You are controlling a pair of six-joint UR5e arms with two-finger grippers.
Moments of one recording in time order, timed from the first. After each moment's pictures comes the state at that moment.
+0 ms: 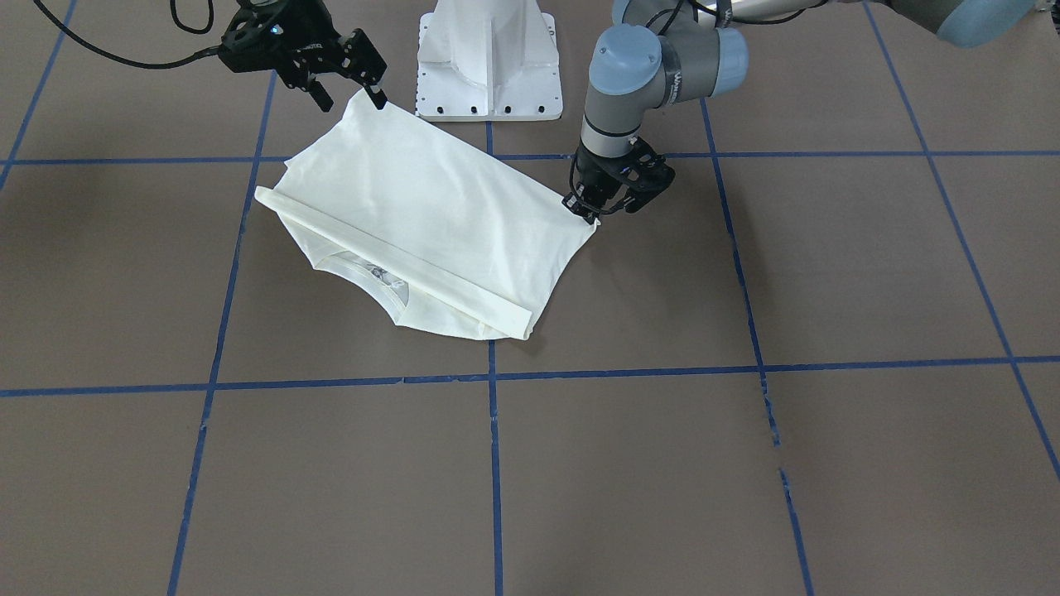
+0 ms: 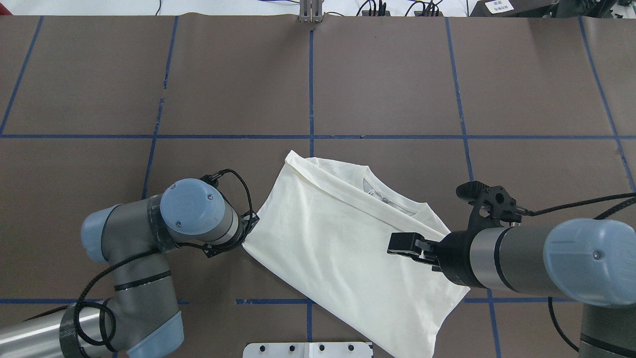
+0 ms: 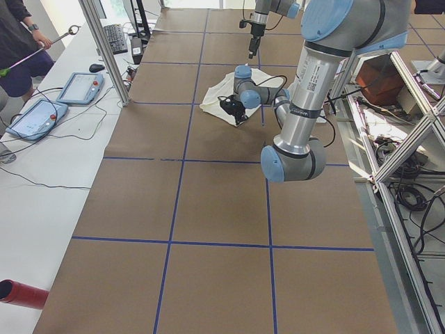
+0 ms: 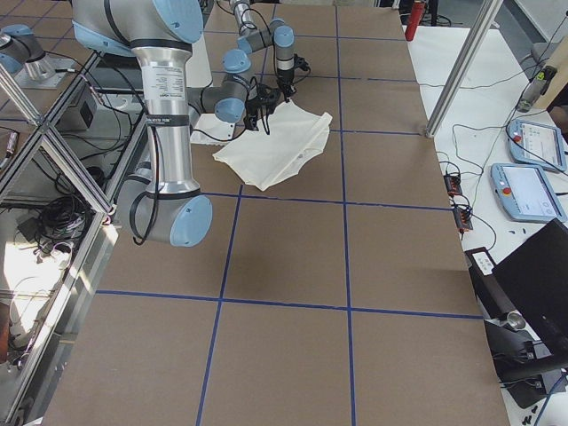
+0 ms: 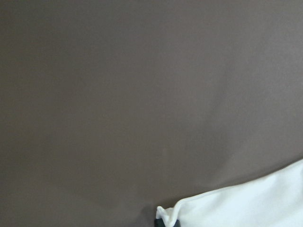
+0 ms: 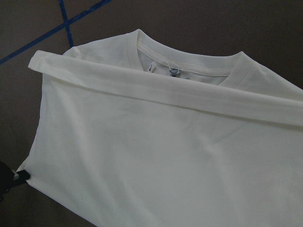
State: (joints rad) left arm -0.44 -2.05 -1.79 -1.66 -1.79 -1.95; right arm 0.32 -1.48 2.33 -1.32 1.70 1.72
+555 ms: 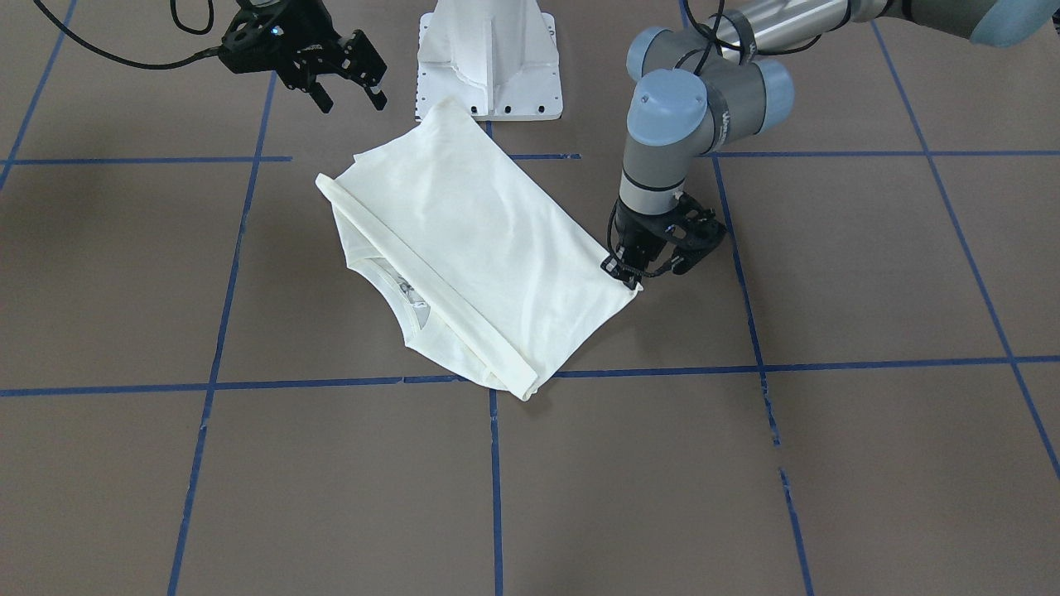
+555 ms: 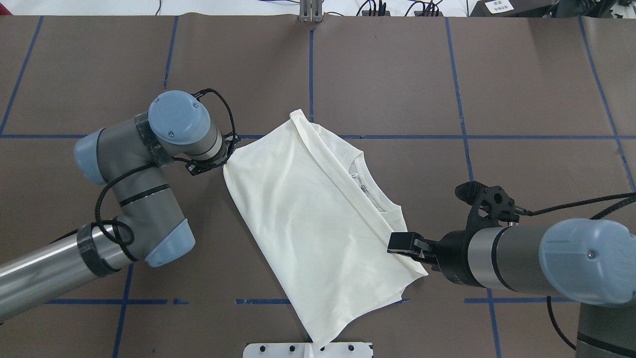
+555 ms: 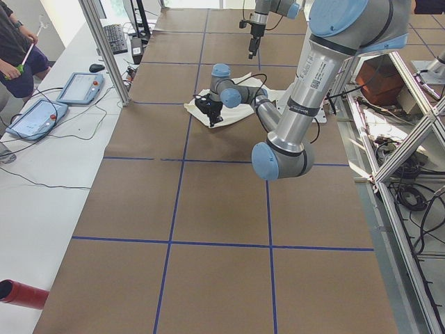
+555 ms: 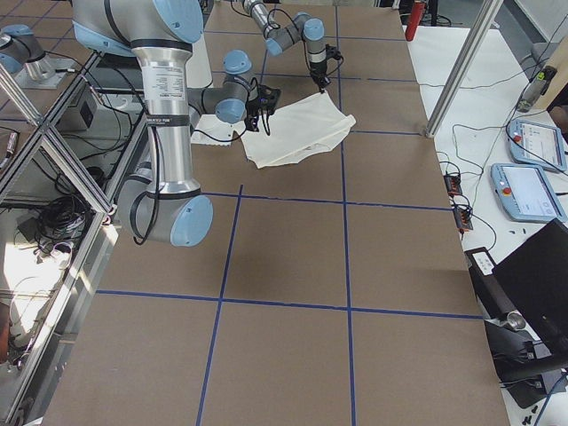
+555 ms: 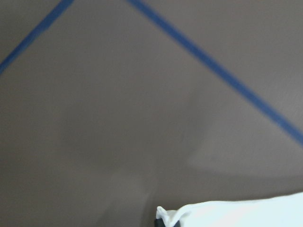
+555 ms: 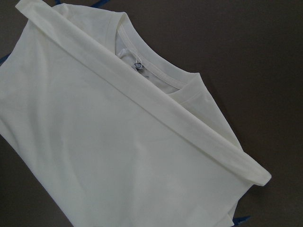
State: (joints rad) left arm -0.64 -2.18 -1.56 -1.72 -1.77 -1.78; right arm 0.32 -1.47 2.31 -1.32 1.69 1.72
